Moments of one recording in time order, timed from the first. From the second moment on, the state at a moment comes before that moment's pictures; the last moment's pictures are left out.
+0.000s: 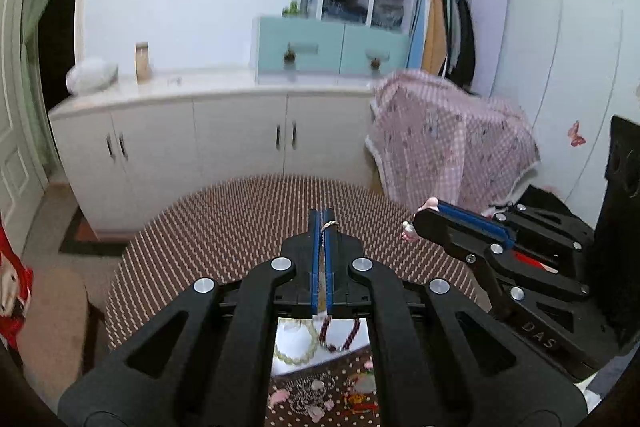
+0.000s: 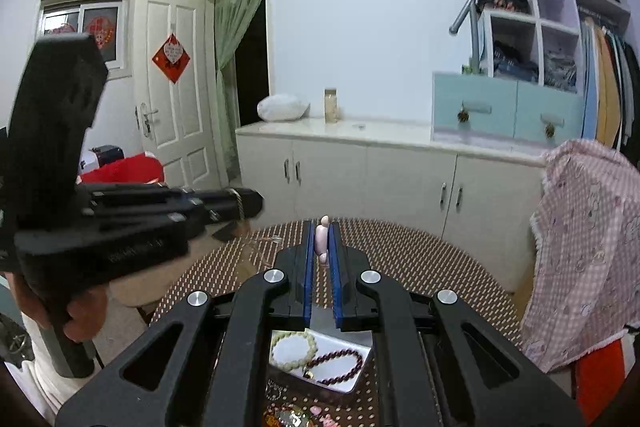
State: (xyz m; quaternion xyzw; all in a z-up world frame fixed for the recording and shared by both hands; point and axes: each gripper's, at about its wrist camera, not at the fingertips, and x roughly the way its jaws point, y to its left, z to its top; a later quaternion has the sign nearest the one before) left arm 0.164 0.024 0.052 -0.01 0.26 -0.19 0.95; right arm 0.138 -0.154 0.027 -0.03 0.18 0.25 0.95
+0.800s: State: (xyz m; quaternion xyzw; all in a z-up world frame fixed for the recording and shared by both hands) left arm 0.200 0.027 -0.032 0.01 0.40 -0.14 0.90; right arm 0.153 -0.162 -0.014 -0.01 0.25 0.24 0.94
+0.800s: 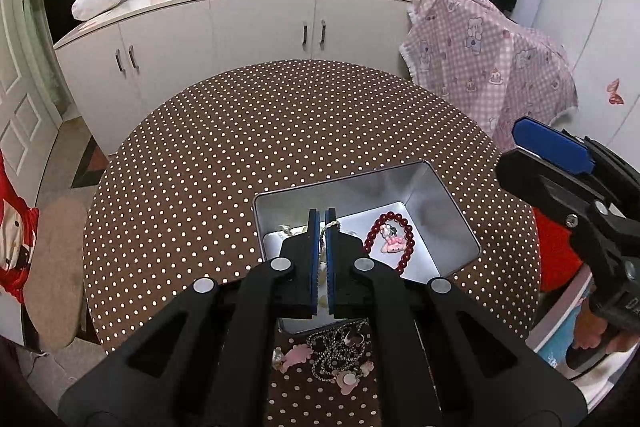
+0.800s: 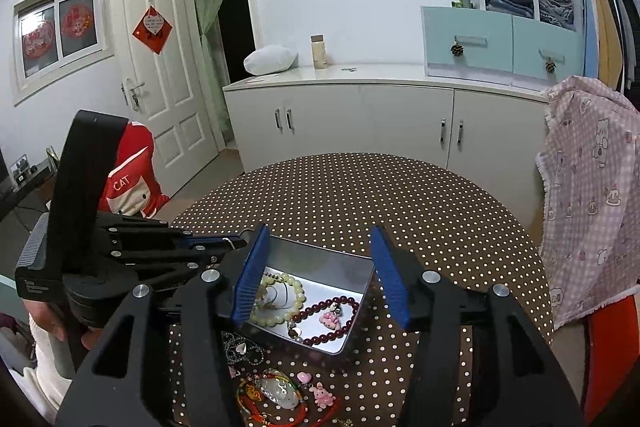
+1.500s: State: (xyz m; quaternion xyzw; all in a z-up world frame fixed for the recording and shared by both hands) left arm 0.181 0.044 -0.012 -0.03 0.35 -0.15 0.93; right arm 0.148 -0.175 -0.013 -0.01 0.24 0.22 0.94
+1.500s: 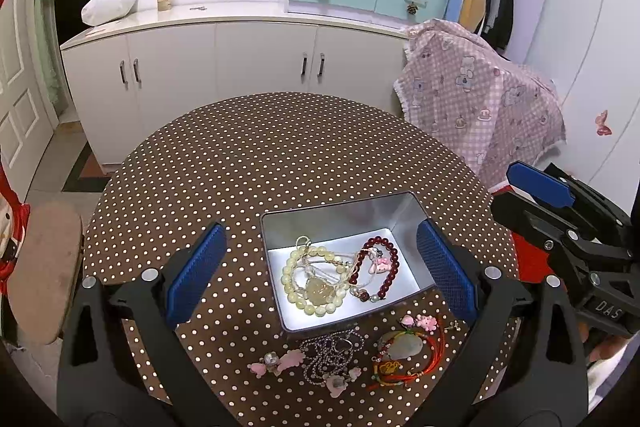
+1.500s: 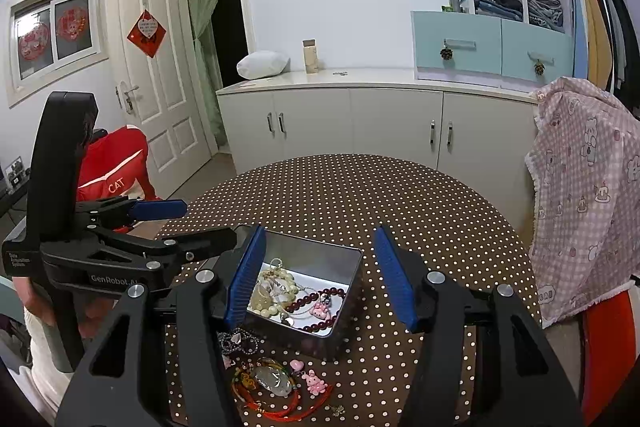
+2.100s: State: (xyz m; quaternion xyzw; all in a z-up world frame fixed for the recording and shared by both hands) left arm 0.154 0.079 -0.040 -0.03 0.37 -0.12 0.92; right arm 0.139 -0.173 -0.033 0.01 0.26 0.22 0.94
